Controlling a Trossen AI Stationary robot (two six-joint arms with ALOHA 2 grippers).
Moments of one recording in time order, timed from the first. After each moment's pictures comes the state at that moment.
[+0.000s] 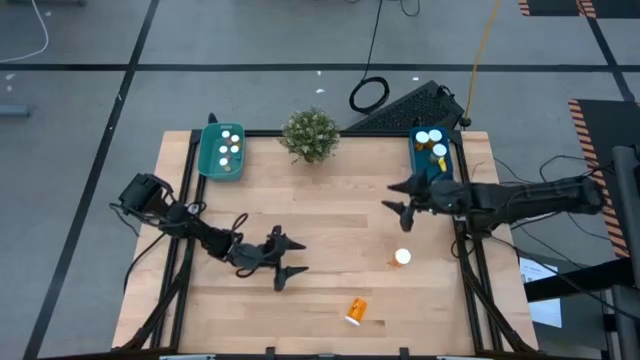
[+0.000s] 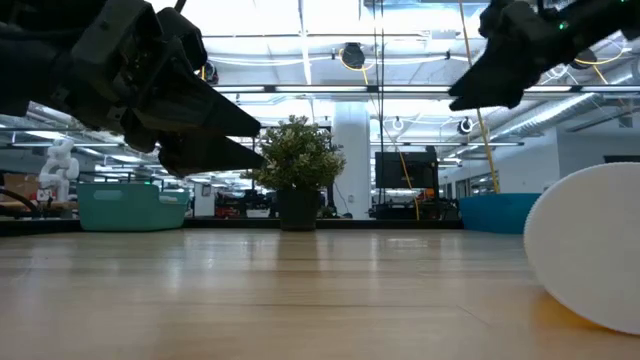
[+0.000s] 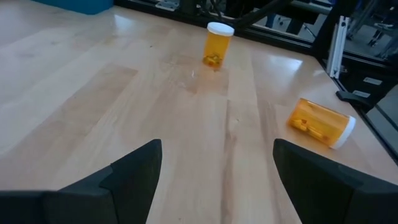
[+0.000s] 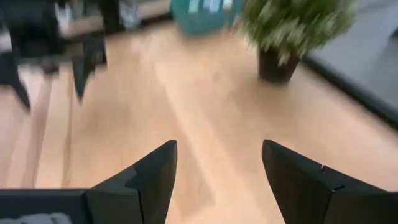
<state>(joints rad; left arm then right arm) -0.45 1.71 0.48 0.88 -0.44 -0.40 0.04 0.75 0.48 -0.22 0.33 0.28</state>
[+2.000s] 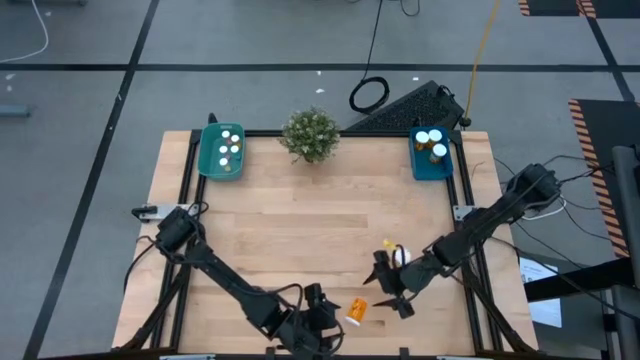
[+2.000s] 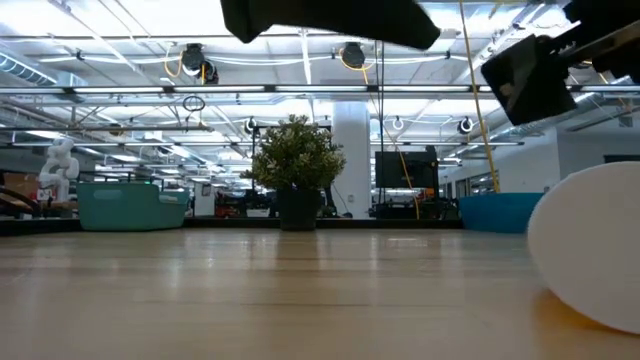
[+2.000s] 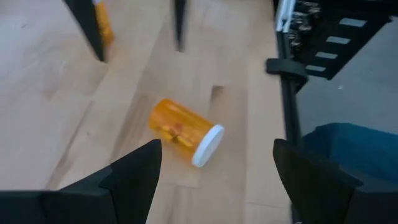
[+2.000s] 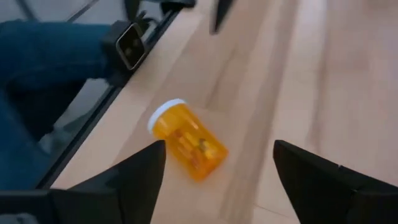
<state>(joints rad) -0.66 2.14 1.62 -0.24 -0.54 -0.60 0.61 1.46 0.62 0.21 0.14 0.22</state>
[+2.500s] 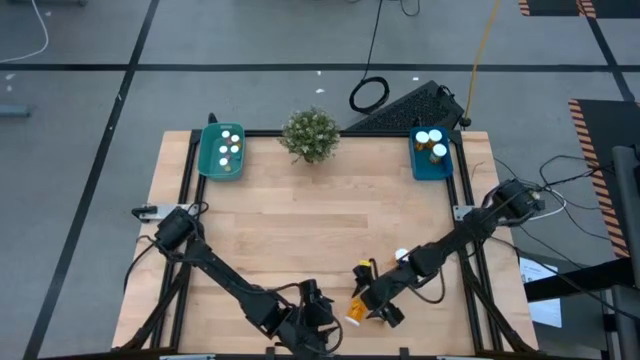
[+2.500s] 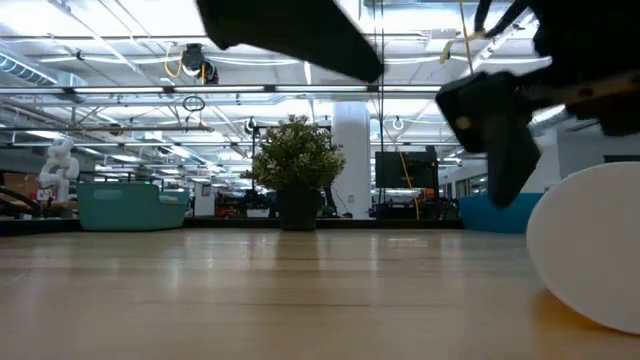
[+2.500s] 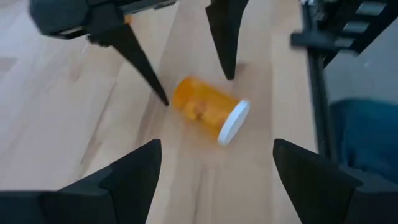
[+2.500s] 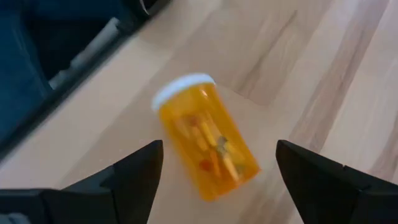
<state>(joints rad) -0.66 2.12 1.62 -0.39 -0.55 -0.60 0.55 1.72 0.81 0.13 -0.06 0.00</state>
